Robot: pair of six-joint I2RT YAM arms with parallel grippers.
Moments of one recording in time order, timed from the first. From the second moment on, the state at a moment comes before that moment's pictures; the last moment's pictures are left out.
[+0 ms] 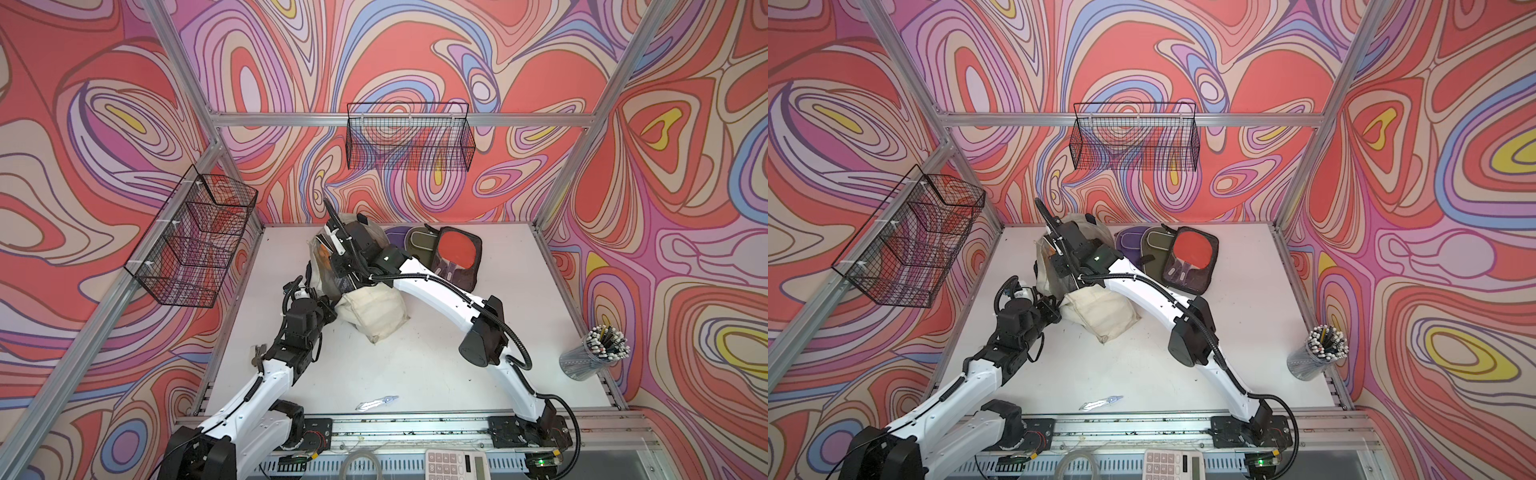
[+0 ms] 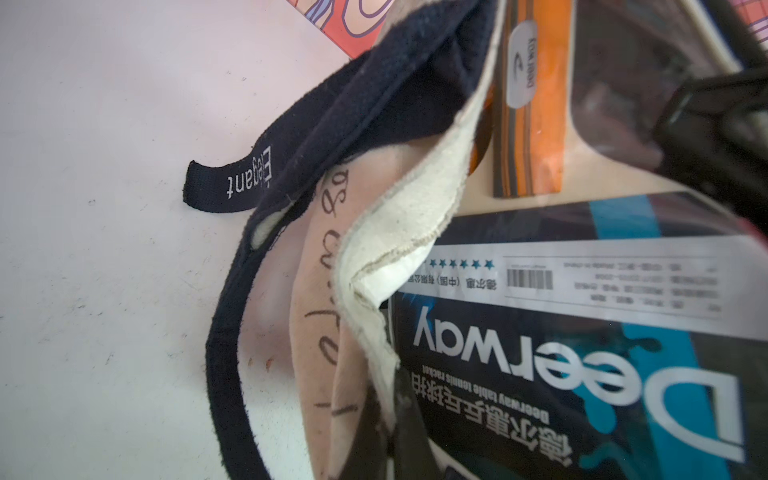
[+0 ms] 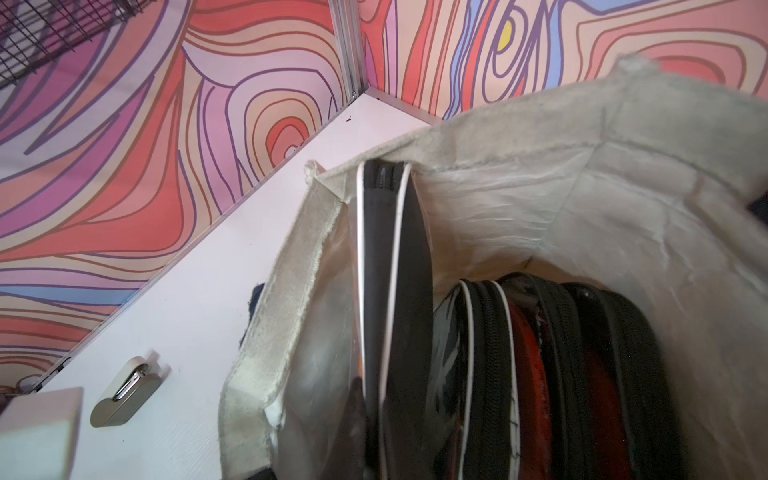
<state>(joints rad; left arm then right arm) -0.26 0.96 0.38 0.14 -0.14 -0.79 0.91 2.34 2.44 -0.67 0.10 0.18</state>
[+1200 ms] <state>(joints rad) -0.26 0.98 0.40 0.14 -0.14 -0.77 0.91 1.98 2.44 -0.64 0.16 0.16</state>
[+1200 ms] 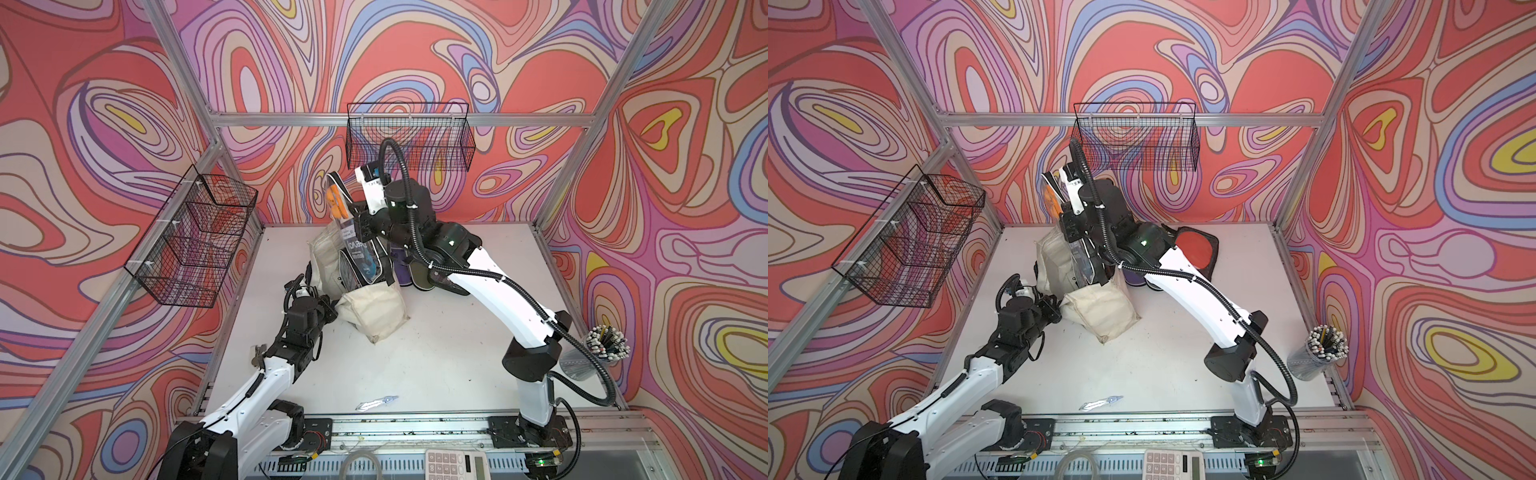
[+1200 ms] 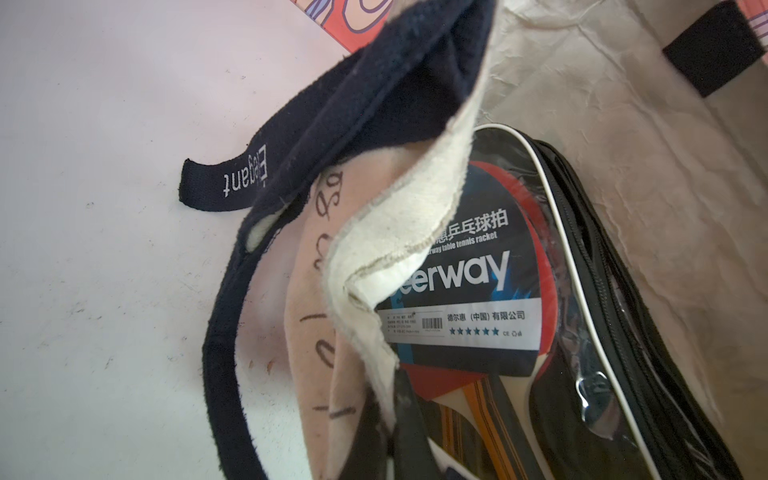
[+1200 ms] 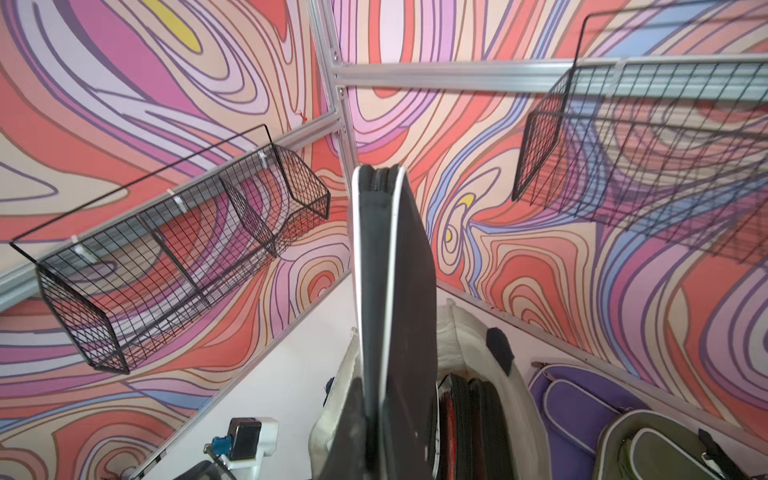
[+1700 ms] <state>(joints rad) -0.26 1.00 0.40 0.15 -0.14 -0.77 0.91 1.69 2.18 -0.63 0.31 0.16</state>
